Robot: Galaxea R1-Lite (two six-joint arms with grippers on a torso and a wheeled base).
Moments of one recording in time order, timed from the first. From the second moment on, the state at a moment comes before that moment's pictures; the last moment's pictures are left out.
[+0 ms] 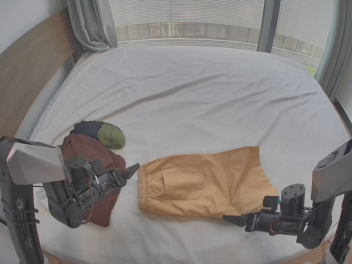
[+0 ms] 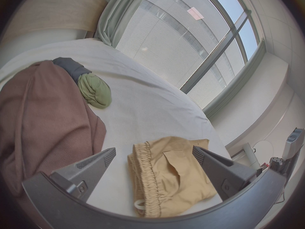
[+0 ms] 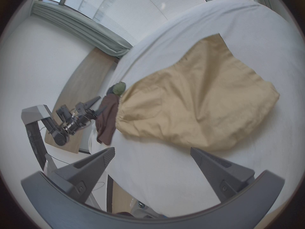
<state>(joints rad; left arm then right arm) -0.24 2.29 -0.48 -1.55 -0.23 -0.48 0.51 2.18 -0.06 -1.54 0.23 0.60</state>
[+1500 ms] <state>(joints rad) -0.34 2.55 -0.58 -1.55 -0.22 -0.64 0.39 2.13 -0.16 -1.54 0.30 0.65</state>
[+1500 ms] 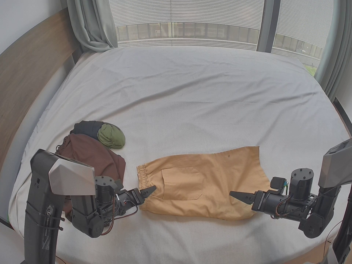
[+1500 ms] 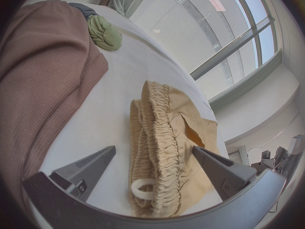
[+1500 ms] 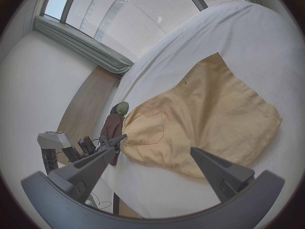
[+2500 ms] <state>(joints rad) -0.40 2.58 -0.68 -1.55 -0.16 -0.79 0.39 2.14 -0.17 -1.54 0.30 0.65</state>
